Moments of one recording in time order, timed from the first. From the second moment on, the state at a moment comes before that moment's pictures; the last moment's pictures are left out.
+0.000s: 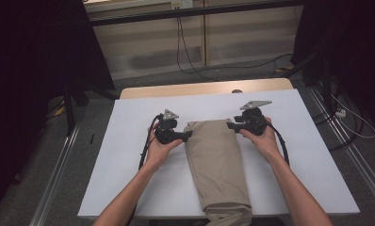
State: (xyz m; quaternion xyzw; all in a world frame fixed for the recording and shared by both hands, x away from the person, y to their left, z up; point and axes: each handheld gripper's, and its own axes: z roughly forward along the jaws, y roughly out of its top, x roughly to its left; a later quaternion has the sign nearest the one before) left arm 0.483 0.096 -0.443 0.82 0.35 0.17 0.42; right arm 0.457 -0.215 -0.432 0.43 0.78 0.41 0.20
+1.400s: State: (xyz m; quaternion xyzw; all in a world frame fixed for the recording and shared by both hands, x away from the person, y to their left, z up) left arm 0.509 0.091 -0.395 0.76 0.40 0.12 0.51; right arm 0.479 -0.207 -0.388 0.44 0.73 0.50 0.18
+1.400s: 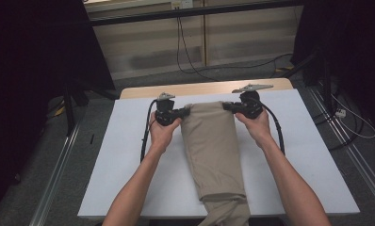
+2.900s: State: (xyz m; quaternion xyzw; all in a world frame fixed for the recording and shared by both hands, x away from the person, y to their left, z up) left arm 0.477 0.101 -0.377 0.76 0.36 0.18 0.51; right arm 0.437 -0.203 -0.378 0.42 0.73 0.50 0.20
